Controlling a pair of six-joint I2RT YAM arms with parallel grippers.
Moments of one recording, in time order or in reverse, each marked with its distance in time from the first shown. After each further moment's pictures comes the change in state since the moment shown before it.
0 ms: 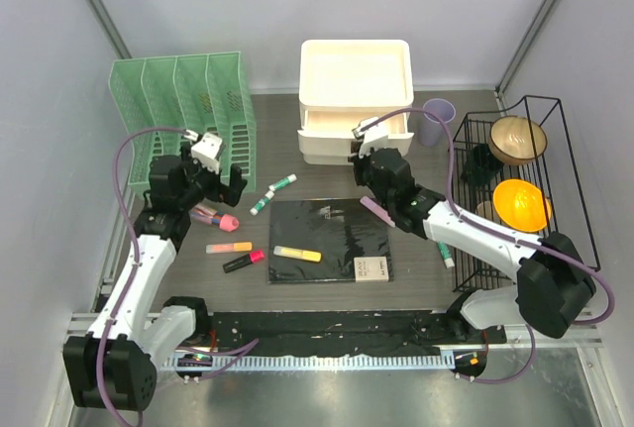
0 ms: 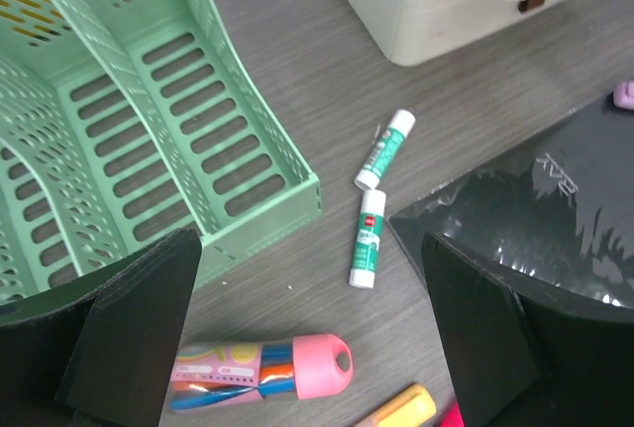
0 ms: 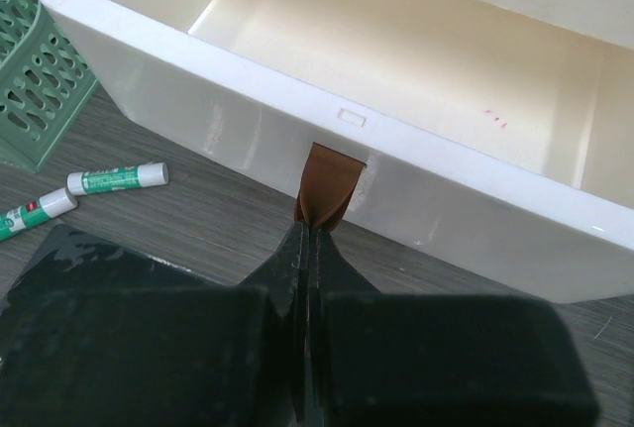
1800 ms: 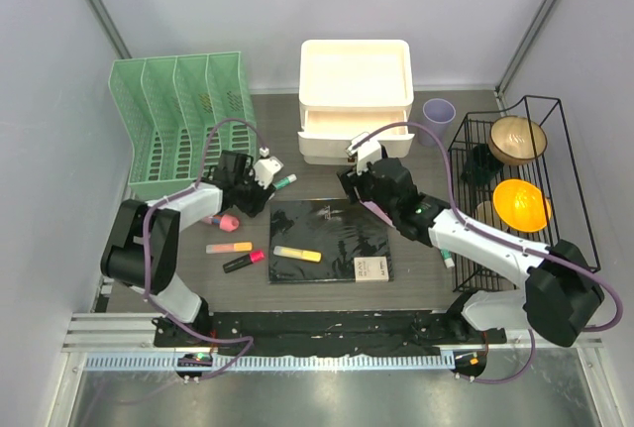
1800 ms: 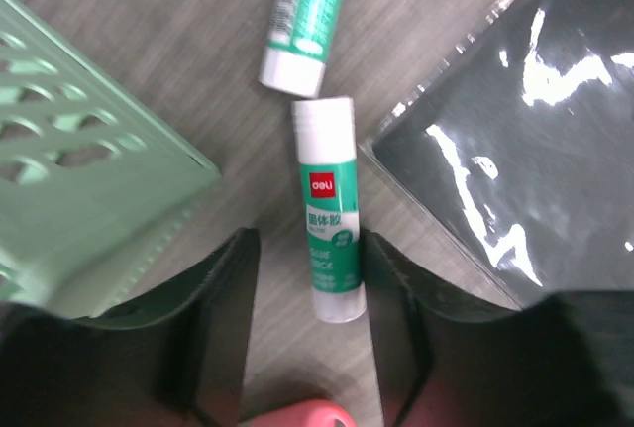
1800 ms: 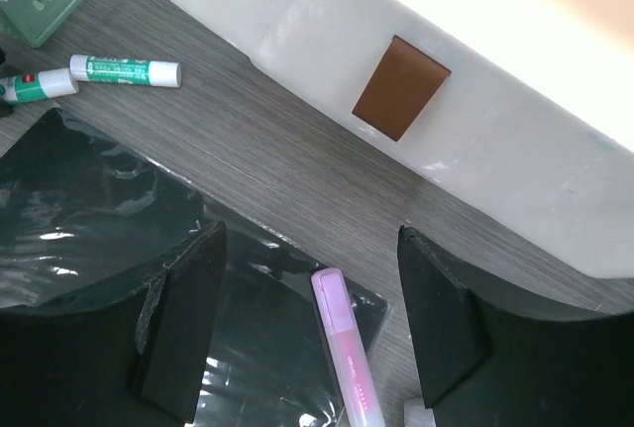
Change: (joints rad) left arm -0.218 0.661 0.105 -0.034 -0.163 0.277; right arm 0.014 -0.061 -0.062 -0.111 -0.103 -0.106
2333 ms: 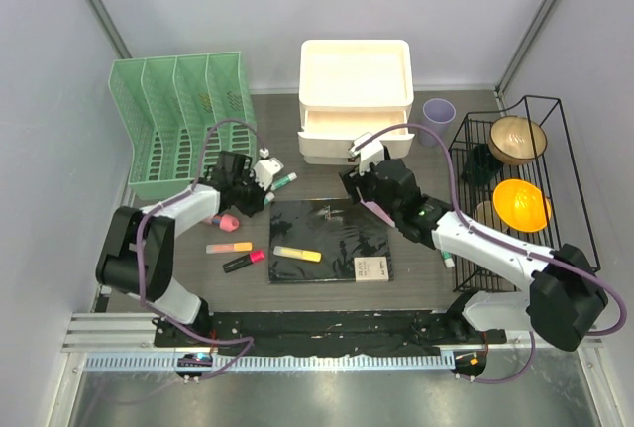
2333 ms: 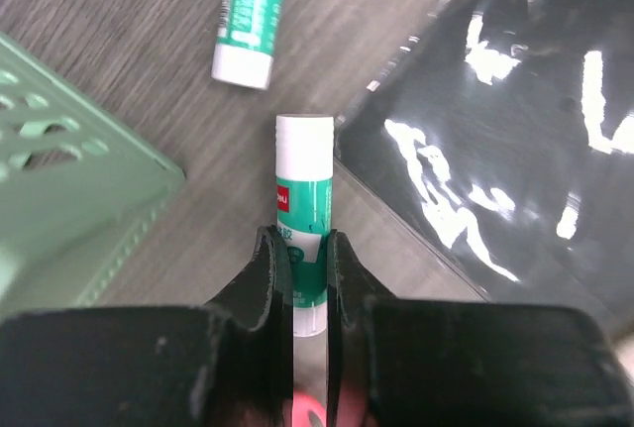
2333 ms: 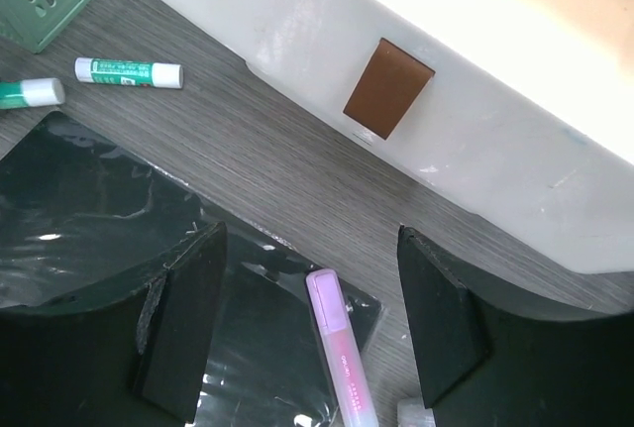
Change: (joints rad) left arm -0.002 -0.008 0.010 -0.021 0.069 -0.003; right arm -0.003 -0.028 -0.016 0.006 0.000 -0.013
